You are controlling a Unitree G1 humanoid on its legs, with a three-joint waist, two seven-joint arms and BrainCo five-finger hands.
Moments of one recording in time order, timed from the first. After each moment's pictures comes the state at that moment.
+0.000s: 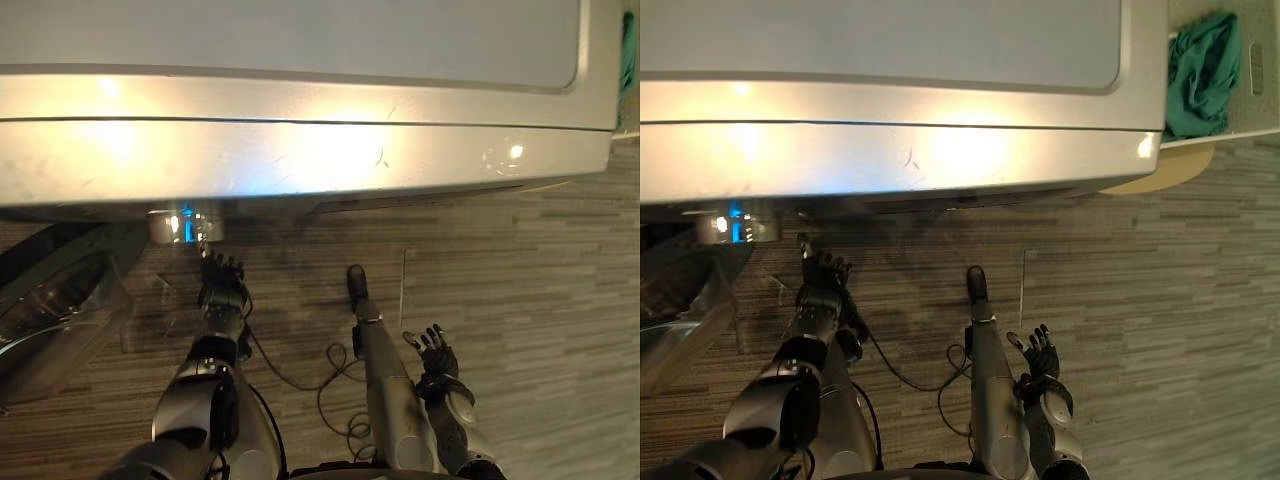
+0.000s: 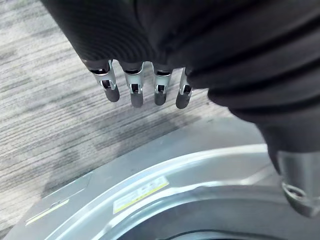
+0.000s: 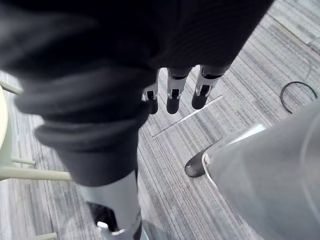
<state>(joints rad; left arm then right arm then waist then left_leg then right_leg) -0.50 0.13 0.29 0.89 -1.01 -0.12 0.18 0.03 0.00 -0.02 0.59 0.51 -0.17 -0.13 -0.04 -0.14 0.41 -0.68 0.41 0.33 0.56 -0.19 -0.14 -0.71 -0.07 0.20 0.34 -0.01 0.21</state>
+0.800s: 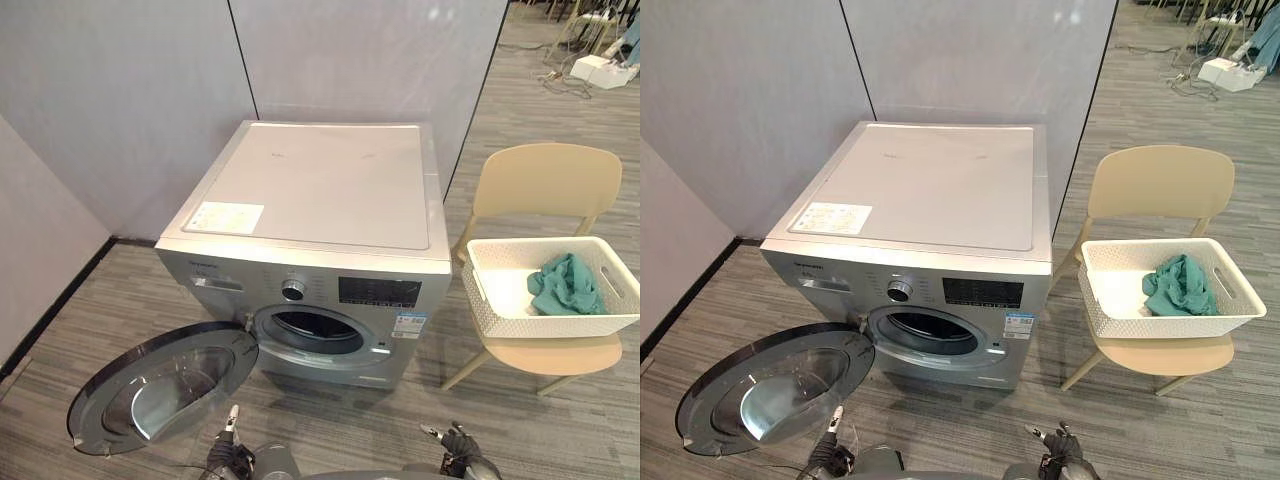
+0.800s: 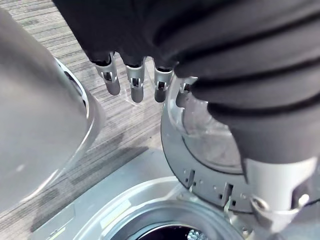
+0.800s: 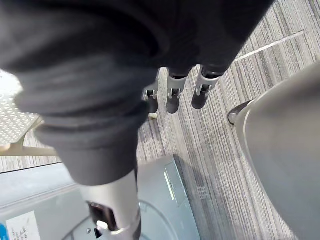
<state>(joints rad) 0.05 -0.07 0.50 1.02 -0.23 -0.07 0.05 0.07 -0.06 -0.19 1.04 0.26 -0.06 -0.07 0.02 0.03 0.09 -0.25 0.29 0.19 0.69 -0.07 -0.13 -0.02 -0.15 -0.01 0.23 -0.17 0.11</state>
